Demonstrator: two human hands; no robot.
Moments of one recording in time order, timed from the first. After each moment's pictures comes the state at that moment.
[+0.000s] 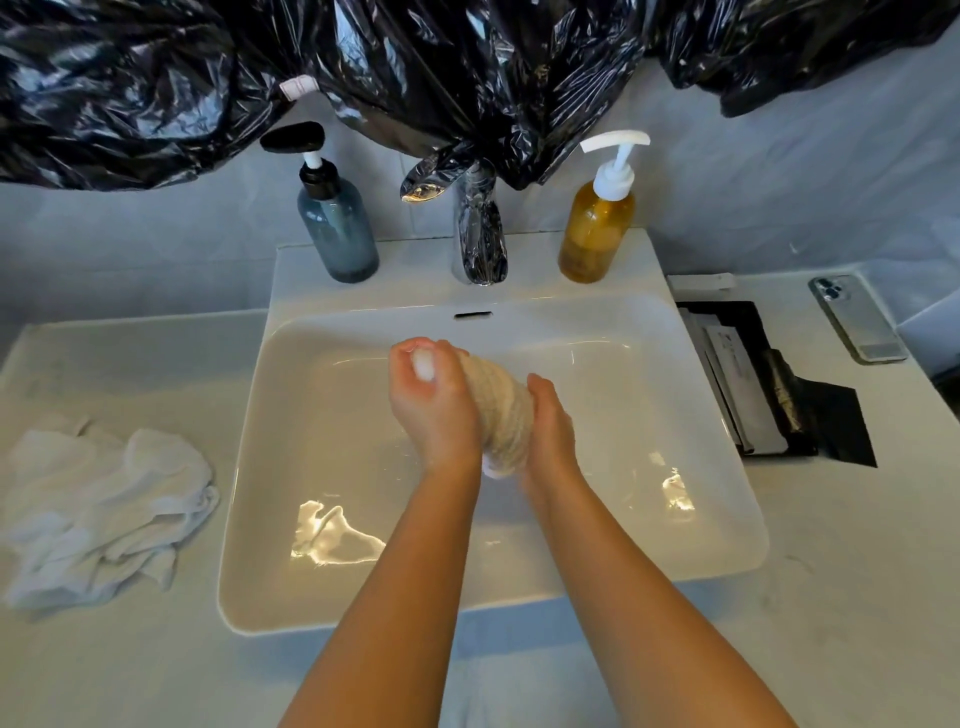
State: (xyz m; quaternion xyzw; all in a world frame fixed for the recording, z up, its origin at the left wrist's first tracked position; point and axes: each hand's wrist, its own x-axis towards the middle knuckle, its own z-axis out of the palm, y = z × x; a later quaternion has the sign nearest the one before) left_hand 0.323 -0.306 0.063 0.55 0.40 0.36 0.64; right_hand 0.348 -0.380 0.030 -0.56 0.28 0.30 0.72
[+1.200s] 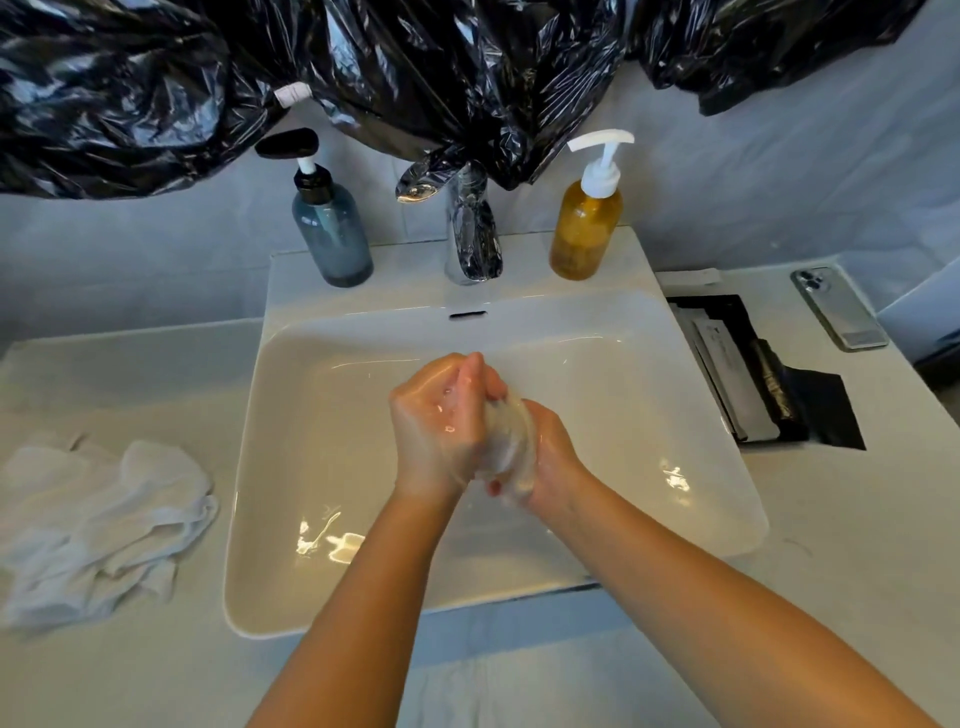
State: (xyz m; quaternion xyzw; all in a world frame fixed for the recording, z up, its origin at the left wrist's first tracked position) left_hand 0.287 -0.302 0.072 0.73 0.13 0.33 0.58; right_hand 0.334 -0.385 0.052 -0.56 0.23 0.41 0.69
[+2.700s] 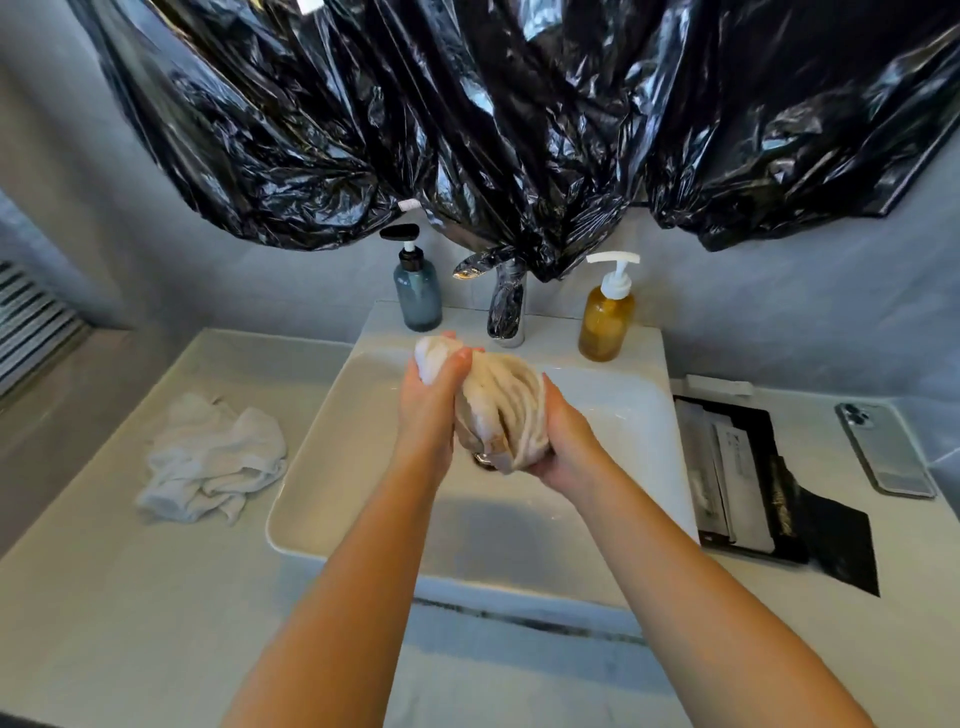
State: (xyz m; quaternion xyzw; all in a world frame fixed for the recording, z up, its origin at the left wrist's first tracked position) left_hand 0.282 -0.327 0.142 0.53 0.30 0.29 0.74; right_hand 0.363 -0.429 0.124 -0.62 0.05 0.47 0.63
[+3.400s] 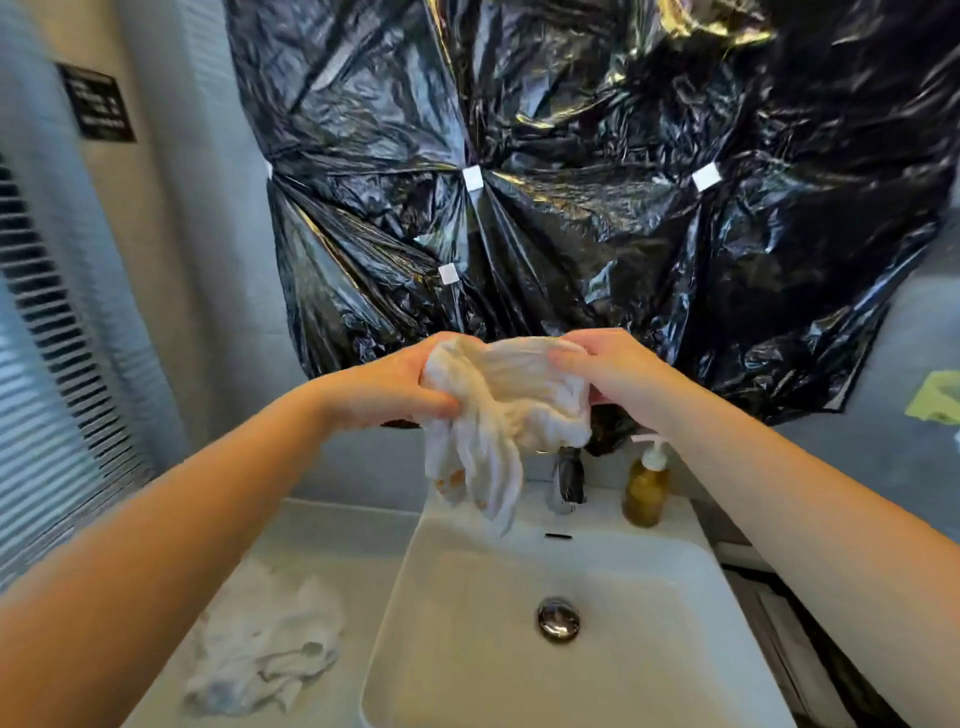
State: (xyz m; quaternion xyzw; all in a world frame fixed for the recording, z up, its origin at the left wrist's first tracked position) left_hand 0.185 -0.170 0.369 0.87 0.02 0.03 0.49; right_hand 0.345 -0.374 0.368 -0.76 -0.39 0.14 0.50
